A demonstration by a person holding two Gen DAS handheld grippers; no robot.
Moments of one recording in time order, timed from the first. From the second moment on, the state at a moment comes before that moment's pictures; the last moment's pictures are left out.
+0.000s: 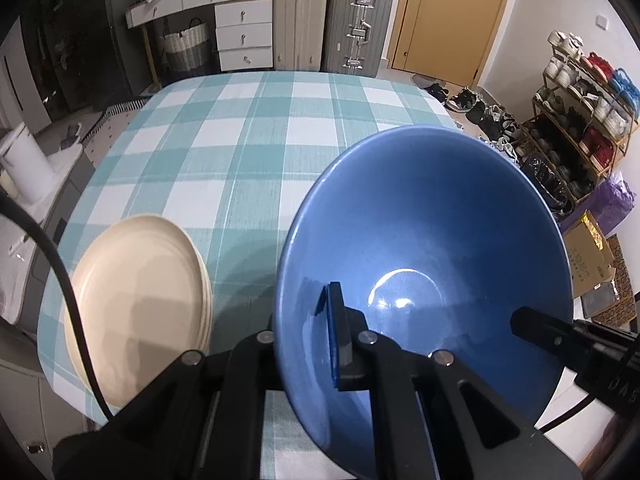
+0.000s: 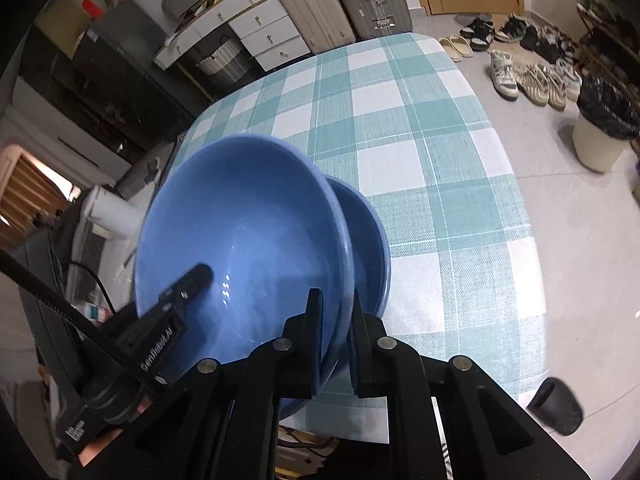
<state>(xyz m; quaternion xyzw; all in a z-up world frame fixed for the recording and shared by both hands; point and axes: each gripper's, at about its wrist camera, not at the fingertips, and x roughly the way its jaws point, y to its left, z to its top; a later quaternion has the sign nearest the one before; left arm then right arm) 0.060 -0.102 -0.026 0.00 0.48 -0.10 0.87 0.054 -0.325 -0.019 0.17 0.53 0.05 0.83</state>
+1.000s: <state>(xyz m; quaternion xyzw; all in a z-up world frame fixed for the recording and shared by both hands) 0.058 -0.116 -0.046 0.05 0.46 -0.05 0.88 0.044 -0.289 -0.029 0.02 0.51 0.01 0.86</state>
